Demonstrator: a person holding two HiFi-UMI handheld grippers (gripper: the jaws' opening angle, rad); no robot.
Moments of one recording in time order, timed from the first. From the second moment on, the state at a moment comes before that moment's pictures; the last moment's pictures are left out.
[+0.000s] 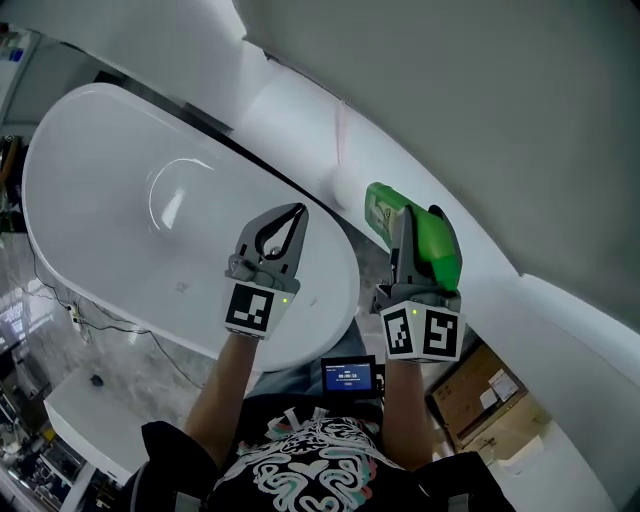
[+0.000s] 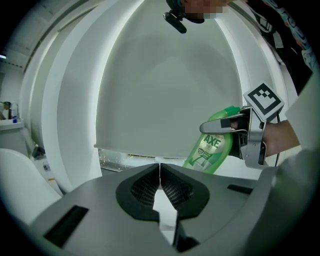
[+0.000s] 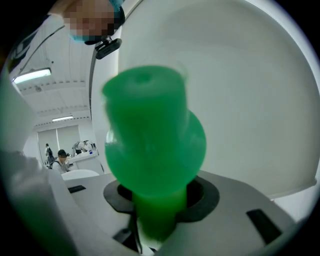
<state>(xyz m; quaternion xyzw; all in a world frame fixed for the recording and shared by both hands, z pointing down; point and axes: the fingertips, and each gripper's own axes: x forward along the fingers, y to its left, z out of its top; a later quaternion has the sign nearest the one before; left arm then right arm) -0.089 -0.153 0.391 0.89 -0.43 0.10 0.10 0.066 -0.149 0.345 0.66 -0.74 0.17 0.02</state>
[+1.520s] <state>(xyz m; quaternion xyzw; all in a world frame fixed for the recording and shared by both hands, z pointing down) -0.069 -0.094 0.187 0.92 -0.39 0.07 0.02 0.087 -0.065 0.182 0.66 -0.73 0.15 -0.07</state>
